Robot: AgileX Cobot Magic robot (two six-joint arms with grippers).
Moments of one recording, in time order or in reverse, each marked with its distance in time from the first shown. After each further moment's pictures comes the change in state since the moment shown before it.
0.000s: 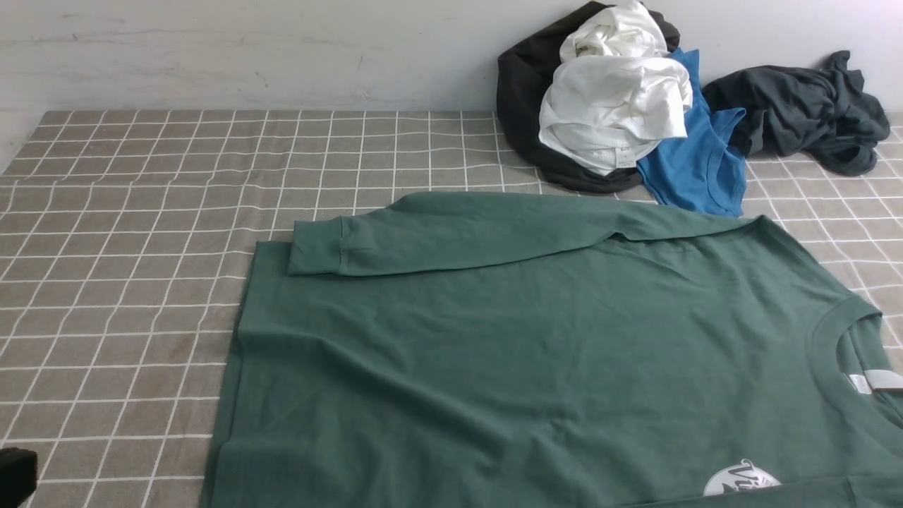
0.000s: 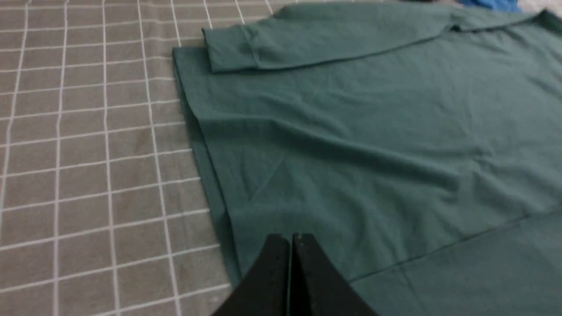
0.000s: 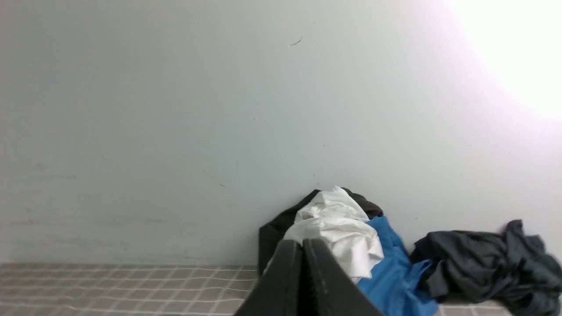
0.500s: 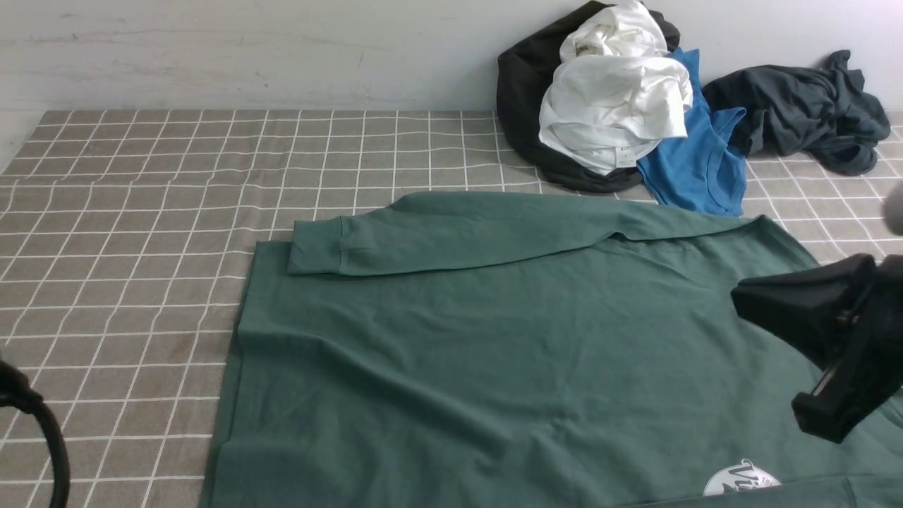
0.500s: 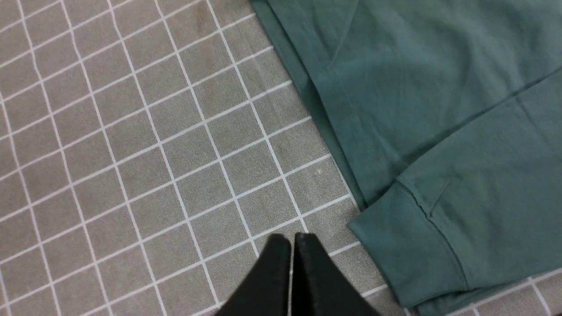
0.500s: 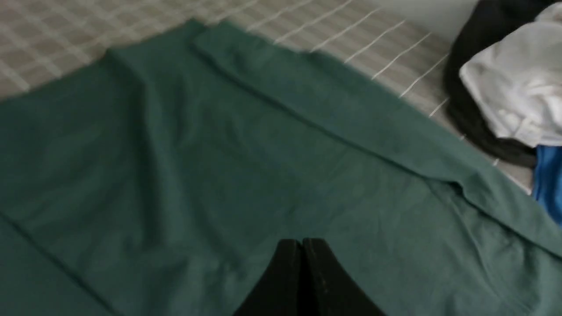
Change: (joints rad) right arm 0.006 0.713 -0.376 -0.456 0.601 -0.008; left arm -0.218 0.314 -0.197 0.353 0.211 -0.035
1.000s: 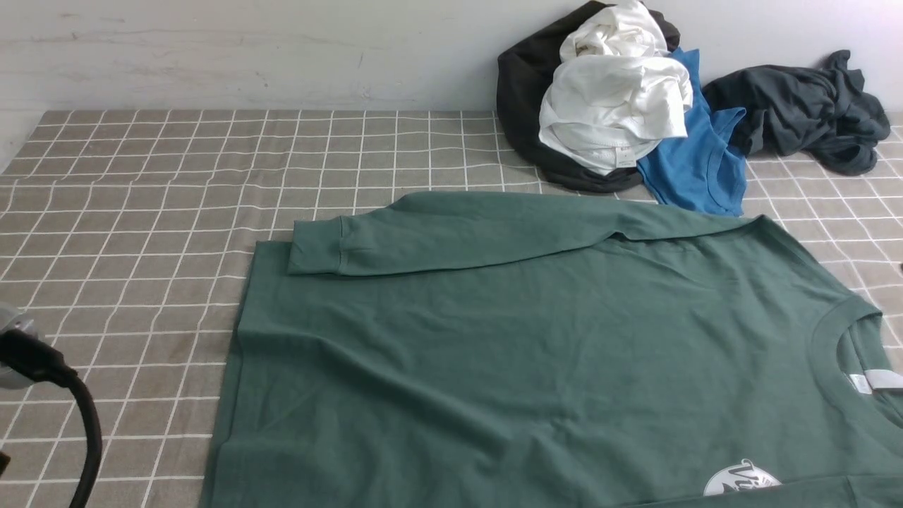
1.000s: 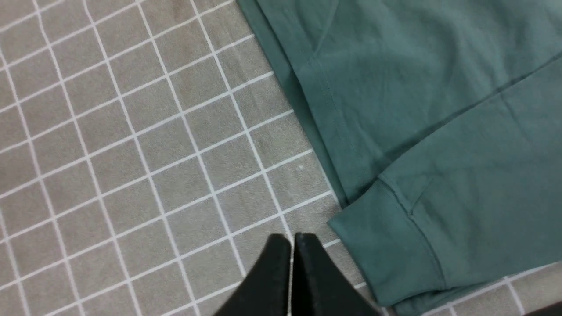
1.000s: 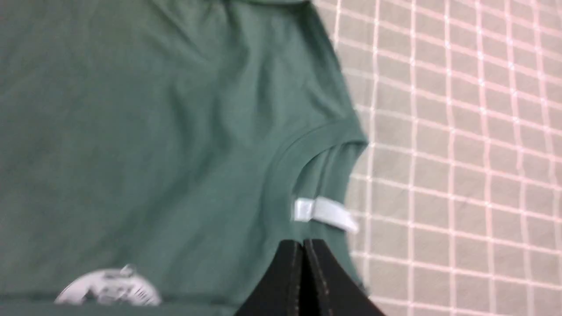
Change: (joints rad) right arm 0.072 0.136 -0.337 -1.053 0.462 1.235; left arm -0.006 0.049 0.000 -0.031 0.000 -0.034
